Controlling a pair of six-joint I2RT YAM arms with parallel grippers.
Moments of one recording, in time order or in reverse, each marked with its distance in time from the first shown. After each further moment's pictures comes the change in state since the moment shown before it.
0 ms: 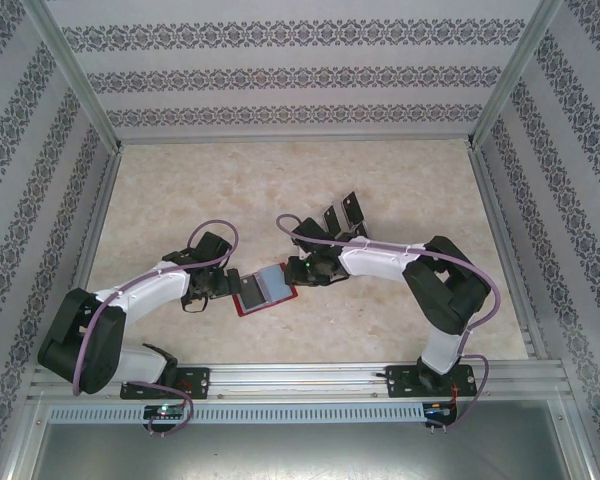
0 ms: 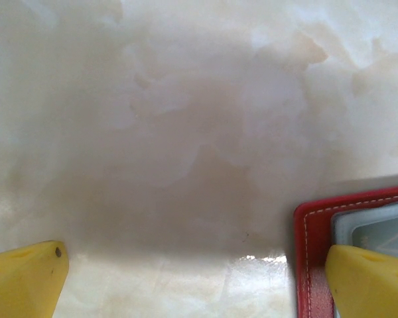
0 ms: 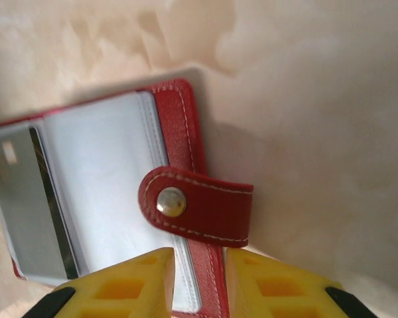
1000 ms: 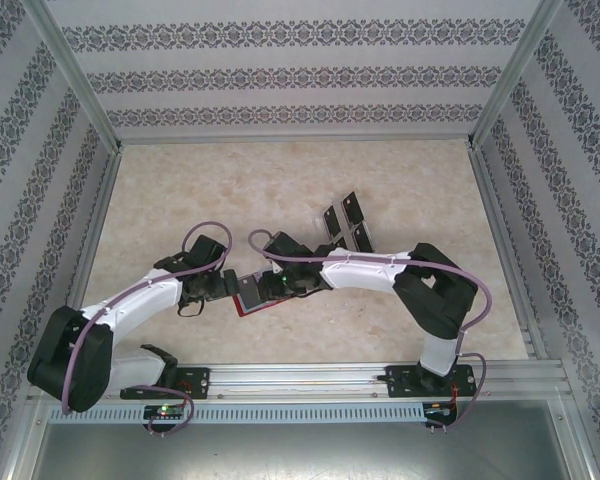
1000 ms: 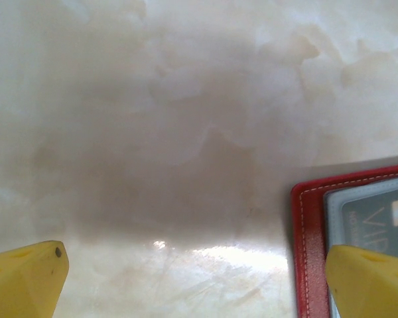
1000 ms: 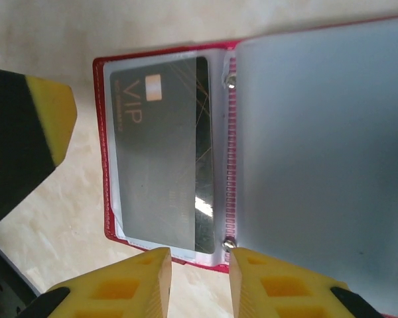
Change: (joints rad) left arm 0.000 -0.105 -0.035 -0.031 -0.002 -0.018; right arm 0.172 0.042 0.071 0.044 -0.018 0.013
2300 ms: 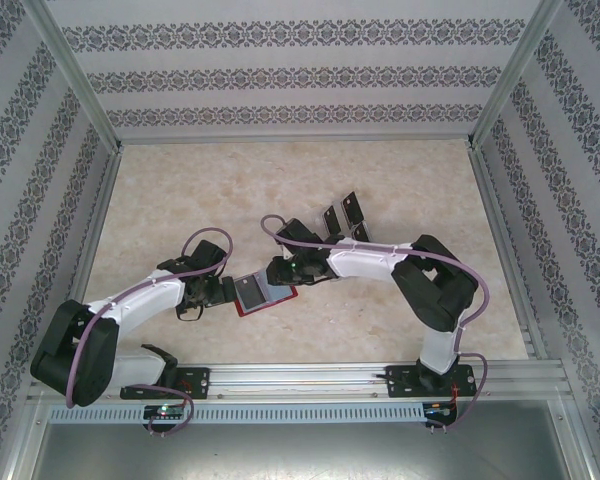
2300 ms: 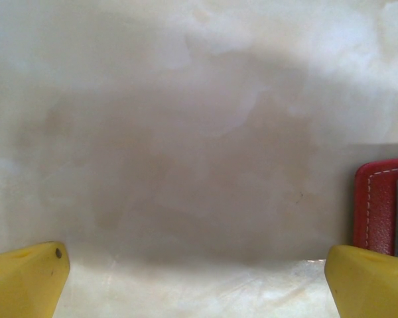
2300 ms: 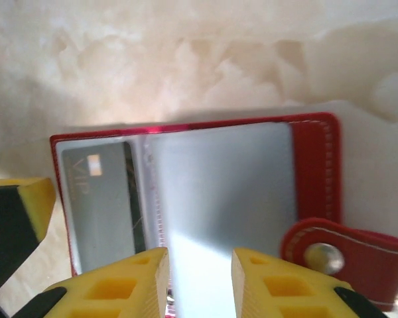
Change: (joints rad) left arm 0.000 0.037 -0.030 -0.006 -0.001 -0.014; right arm -0.113 0.016 -0.008 0.034 -0.003 -0.009
